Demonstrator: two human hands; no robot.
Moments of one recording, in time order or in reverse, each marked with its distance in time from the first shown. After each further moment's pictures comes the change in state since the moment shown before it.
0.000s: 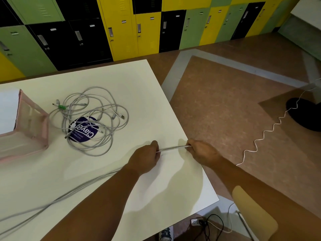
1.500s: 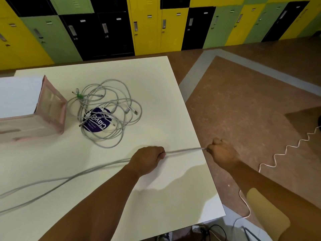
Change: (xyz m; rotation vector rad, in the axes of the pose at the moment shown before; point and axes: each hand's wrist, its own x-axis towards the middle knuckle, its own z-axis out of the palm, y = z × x) left_hand -0.009 -0.020 0.004 -0.066 -0.053 -0.040; right_hand 0.036 0.060 0.002 -0.433 0.008 -0.021
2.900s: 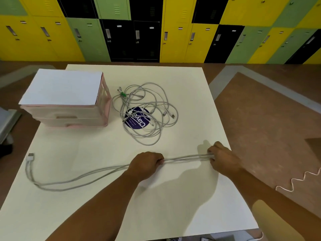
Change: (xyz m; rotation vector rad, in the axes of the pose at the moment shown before) left_hand -0.090 -0.100 -0.035 0.000 0.085 -0.133; right_hand 0.001 -0.137 -0.037 0.185 0.104 -0.070
